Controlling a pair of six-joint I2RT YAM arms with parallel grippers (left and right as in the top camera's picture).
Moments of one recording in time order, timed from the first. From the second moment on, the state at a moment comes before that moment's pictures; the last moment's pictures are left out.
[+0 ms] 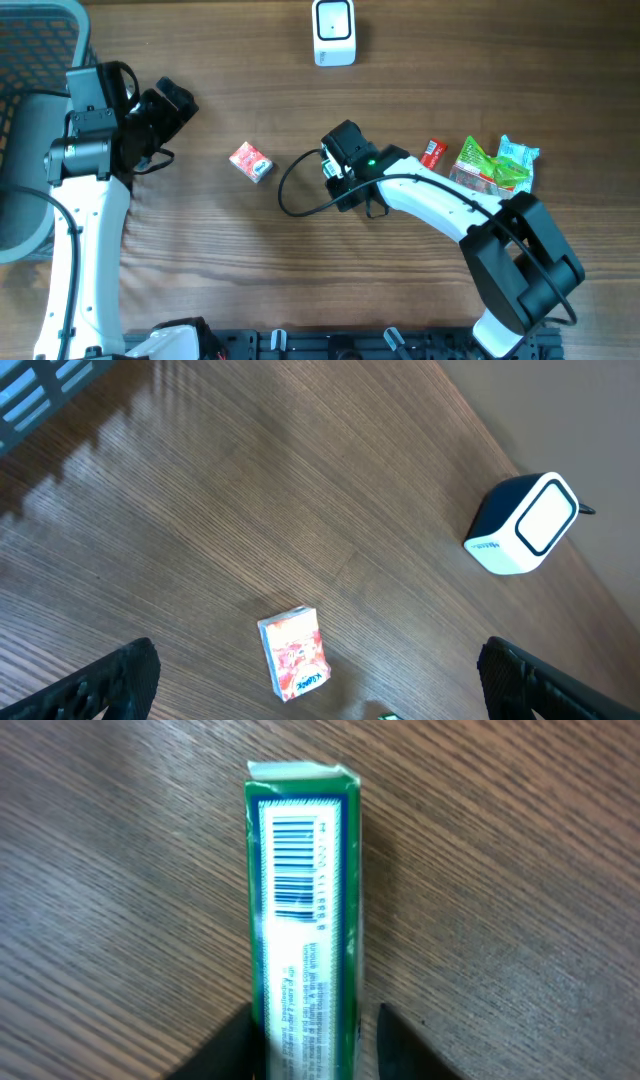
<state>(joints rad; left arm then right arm) 0.13 1.36 1.24 -0.79 0.14 -0.66 0.66 1.84 1.10 -0.53 -0.01 0.12</state>
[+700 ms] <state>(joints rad) 0.13 1.36 1.24 -0.79 0.14 -0.66 0.39 1.84 1.08 -0.57 -0.33 0.09</state>
